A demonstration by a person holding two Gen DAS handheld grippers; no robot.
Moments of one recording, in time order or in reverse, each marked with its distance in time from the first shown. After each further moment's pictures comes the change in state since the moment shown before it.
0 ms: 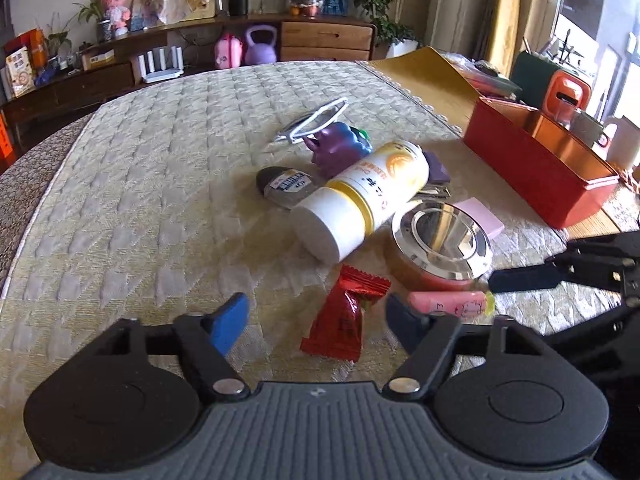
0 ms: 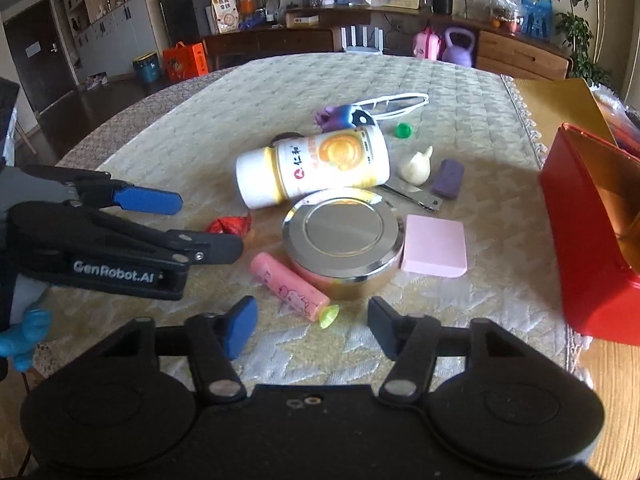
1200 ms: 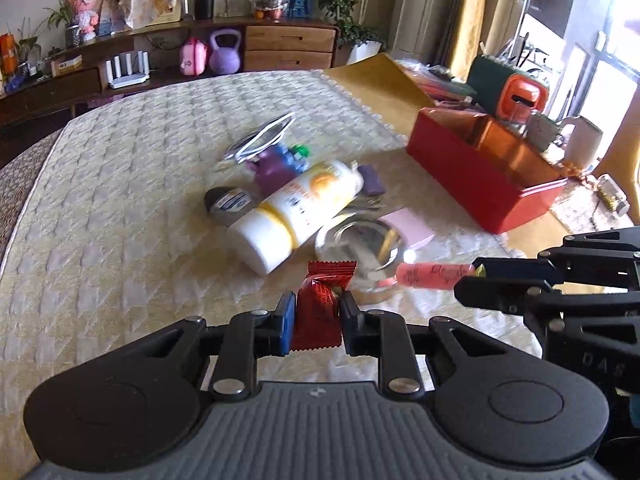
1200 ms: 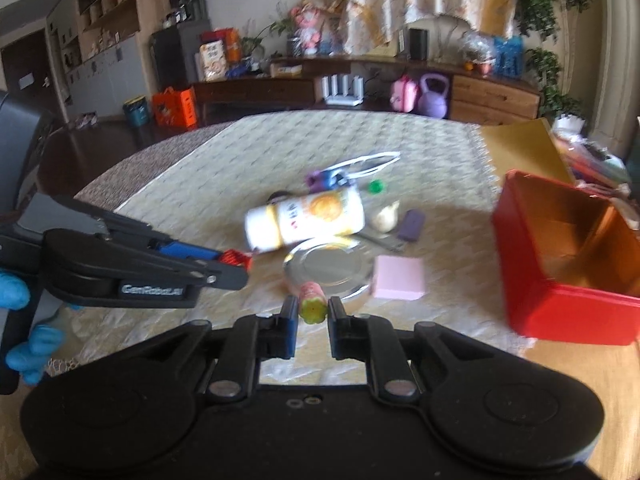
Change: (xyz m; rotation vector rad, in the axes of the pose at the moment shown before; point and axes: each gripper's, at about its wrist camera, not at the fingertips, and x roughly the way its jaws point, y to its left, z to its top) left arm -0.034 -0.025 0.016 0.022 0.000 -0.113; right arm -0.073 0.000 -0.004 0.030 -0.165 -0.074
